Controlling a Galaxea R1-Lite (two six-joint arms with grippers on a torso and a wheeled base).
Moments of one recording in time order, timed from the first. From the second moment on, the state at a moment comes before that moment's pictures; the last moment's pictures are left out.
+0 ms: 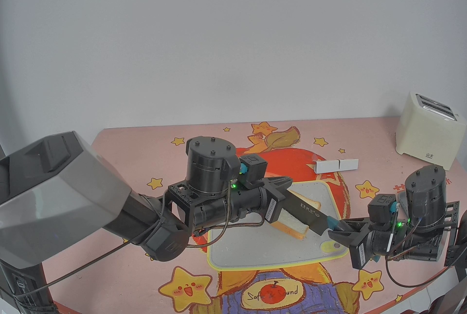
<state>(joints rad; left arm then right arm) -0.89 2.14 -1.00 -0.87 -0.22 0.02 0.69 1.49 -0.43 -0.40 -0.13 0.01</state>
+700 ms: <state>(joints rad) -0.89 2.13 -0.98 -0.86 -0.21 0.01 0.68 1.49 -0.45 -0.39 -0.13 0.01</state>
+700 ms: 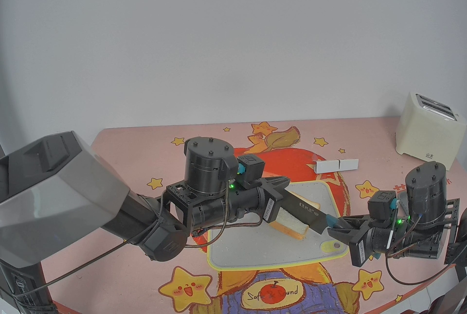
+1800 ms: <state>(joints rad) -0.86 2.02 -0.99 -0.86 -0.21 0.02 0.67 1.50 -0.44 -0.39 -0.13 0.01</state>
